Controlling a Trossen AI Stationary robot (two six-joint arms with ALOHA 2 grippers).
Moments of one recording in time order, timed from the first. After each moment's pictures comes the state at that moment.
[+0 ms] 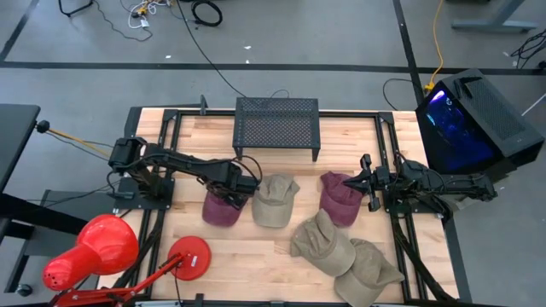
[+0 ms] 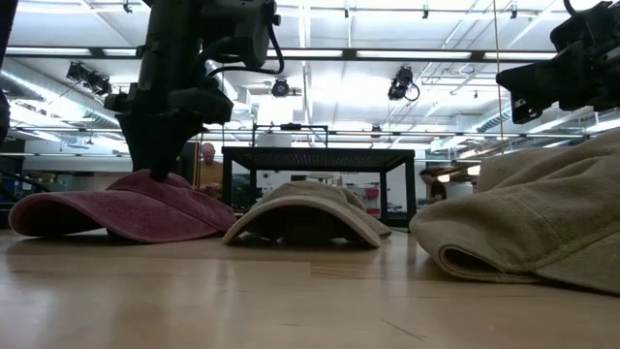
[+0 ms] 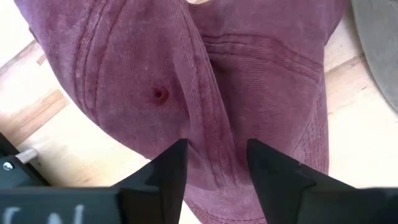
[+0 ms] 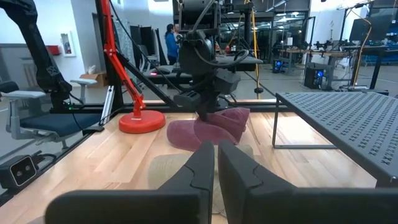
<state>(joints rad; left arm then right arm) -0.09 1.70 1.17 -1.12 -0.09 -1.06 0.01 0.01 0.02 0.03 -0.07 0.02</state>
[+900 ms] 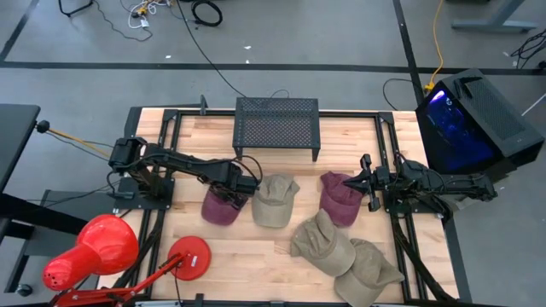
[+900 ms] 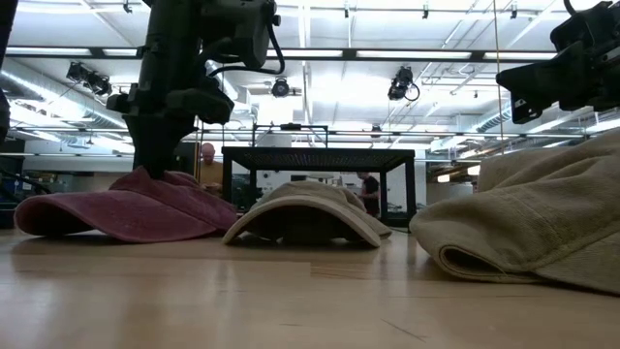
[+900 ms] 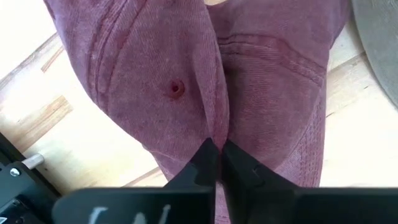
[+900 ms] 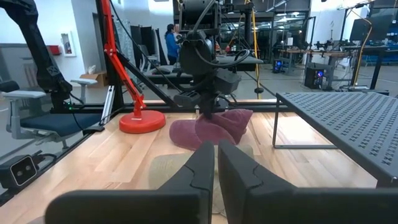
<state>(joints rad) -0.09 1.70 1.17 -1.13 -0.10 -1.03 0.01 0.01 0.02 0.03 -0.07 0.02</state>
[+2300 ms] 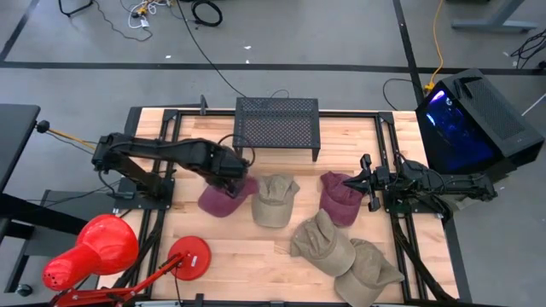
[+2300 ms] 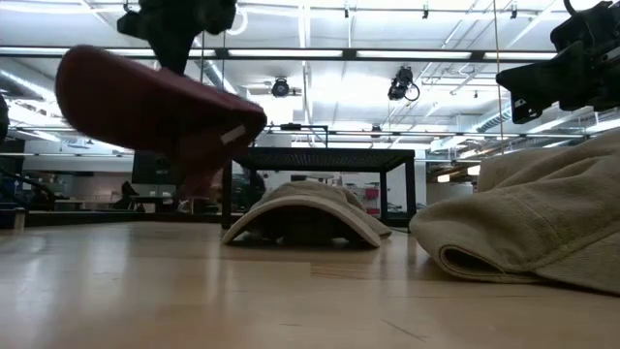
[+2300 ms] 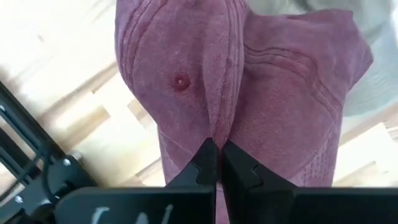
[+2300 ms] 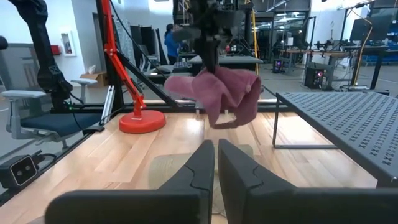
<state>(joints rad) -0.09 1.54 1.49 -1.42 -0.18 -1.01 0.01 0.01 0.02 0.03 -0.07 0.02</state>
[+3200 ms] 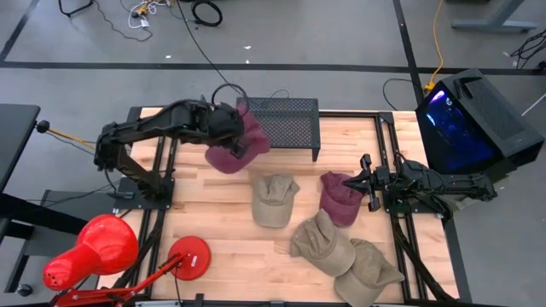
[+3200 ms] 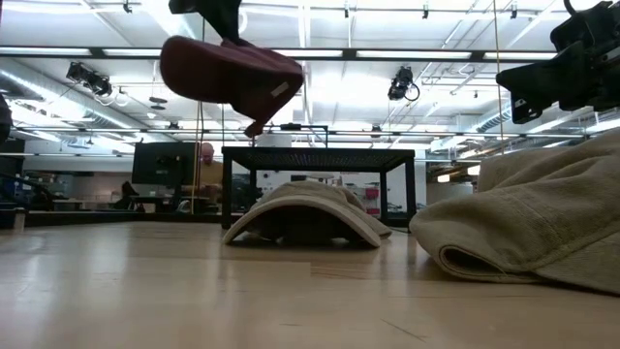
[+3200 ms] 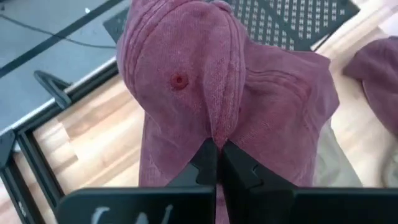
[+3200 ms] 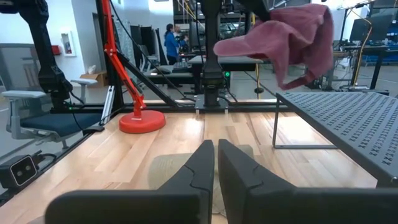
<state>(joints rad) 0.12 1.54 1.80 -1.39 -0.45 -0.72 0.01 0.01 0.02 0.03 -0.07 0.02</state>
